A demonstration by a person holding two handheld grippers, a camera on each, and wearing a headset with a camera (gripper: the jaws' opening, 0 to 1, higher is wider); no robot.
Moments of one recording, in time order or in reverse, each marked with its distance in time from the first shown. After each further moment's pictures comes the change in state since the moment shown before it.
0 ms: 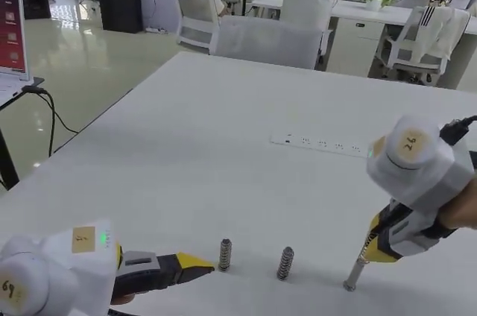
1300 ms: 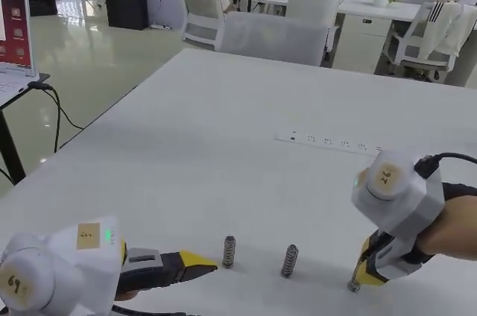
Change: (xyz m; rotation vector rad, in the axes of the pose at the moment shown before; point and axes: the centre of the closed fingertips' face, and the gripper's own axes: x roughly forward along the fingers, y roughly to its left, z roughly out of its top) left arm 0.001 0.000 -0.003 0.005 0.016 0.004; right arm 0.052 0.007 -0.014 0.029 0.037 0.048
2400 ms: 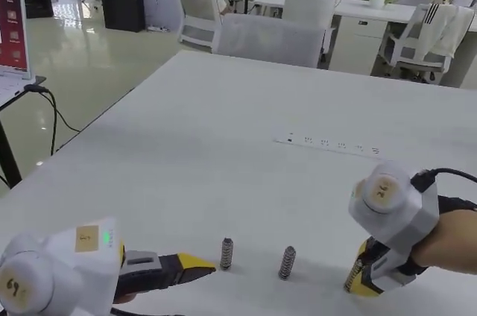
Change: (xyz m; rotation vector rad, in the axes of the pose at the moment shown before) left arm 0.001 0.001 0.000 -0.002 0.000 -0.003; right arm 0.006 -0.005 -0.005 0.014 -0.033 -0.035
